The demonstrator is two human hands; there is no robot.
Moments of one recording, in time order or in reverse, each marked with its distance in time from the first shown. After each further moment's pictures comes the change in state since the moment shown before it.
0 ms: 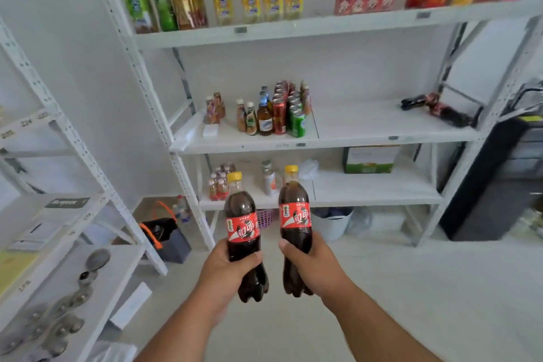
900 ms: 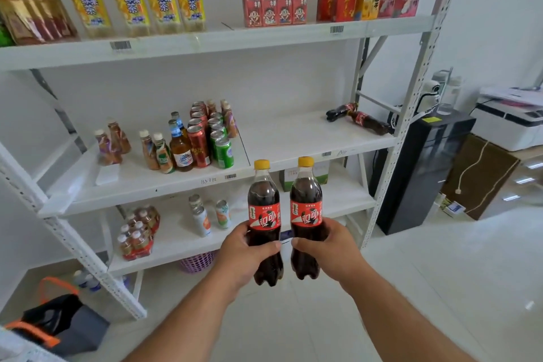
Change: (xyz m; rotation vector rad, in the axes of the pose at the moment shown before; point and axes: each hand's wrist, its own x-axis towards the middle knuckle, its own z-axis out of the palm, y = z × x) left_hand 0.197 0.073 0.182 0.130 -0.403 0.103; right_hand 0.142 -0.028 -0.169 -0.104 0.394 -0.031
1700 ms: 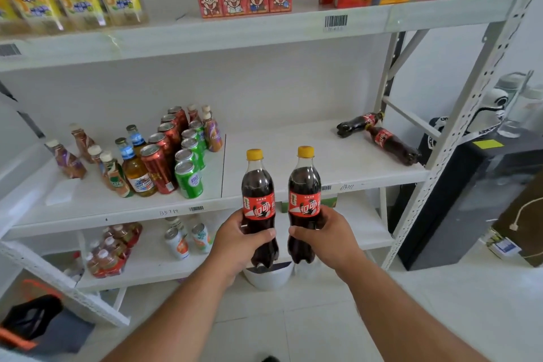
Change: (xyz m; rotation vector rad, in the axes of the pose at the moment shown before) left_hand 0.240 0.072 0.123 -0.011 0.200 -0.013; right_hand 0.291 0.007 -0.117 -0.019 -0.112 -0.048
